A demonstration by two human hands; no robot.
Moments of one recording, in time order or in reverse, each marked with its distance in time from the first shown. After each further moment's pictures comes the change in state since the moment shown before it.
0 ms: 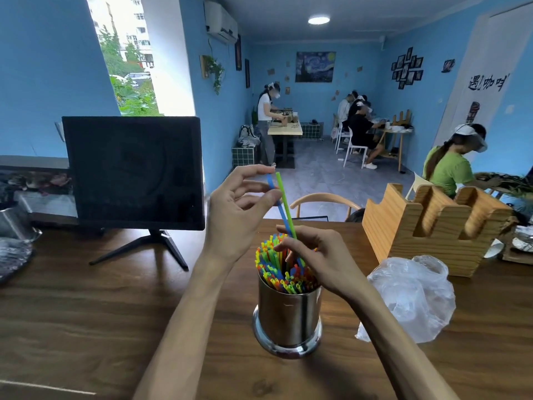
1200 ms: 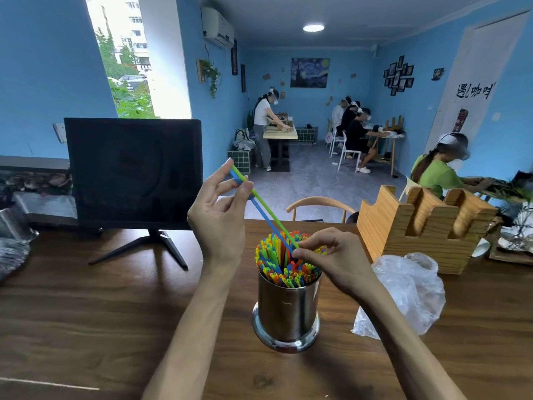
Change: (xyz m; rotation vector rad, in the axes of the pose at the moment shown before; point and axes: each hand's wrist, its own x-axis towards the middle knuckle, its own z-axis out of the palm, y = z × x) left_hand -0.011 -0.011 -0.004 -0.109 0.429 0.095; right_hand -0.020 0.002 -0.016 -0.166 0.161 0.107
